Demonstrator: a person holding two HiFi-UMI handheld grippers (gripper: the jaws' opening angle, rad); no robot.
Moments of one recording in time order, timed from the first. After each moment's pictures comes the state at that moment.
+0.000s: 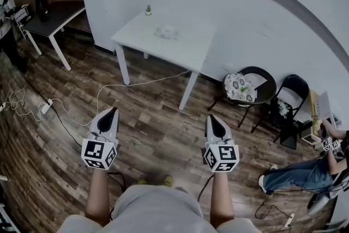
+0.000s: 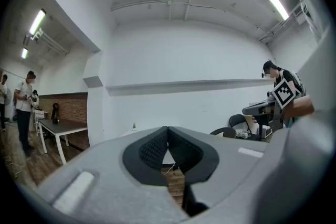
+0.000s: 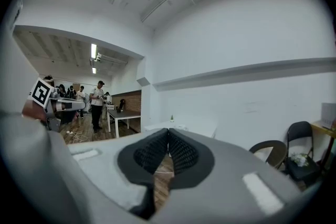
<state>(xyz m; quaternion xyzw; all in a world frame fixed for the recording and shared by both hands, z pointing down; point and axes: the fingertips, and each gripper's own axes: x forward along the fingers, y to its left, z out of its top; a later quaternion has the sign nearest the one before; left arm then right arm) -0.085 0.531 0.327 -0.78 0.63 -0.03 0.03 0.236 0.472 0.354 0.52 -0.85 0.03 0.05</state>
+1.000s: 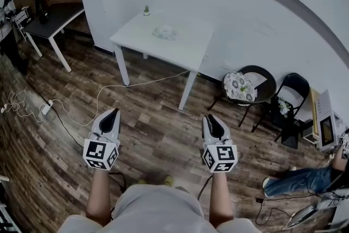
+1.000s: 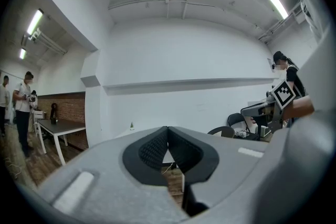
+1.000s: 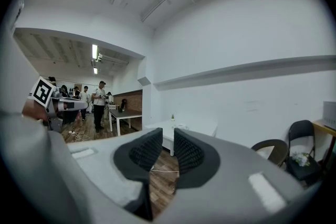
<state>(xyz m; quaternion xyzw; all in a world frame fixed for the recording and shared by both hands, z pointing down) -0.056 0.528 0.328 -0.78 0.62 -0.04 0.03 0.251 0.472 0.360 0.51 -0.86 0.03 0.05</state>
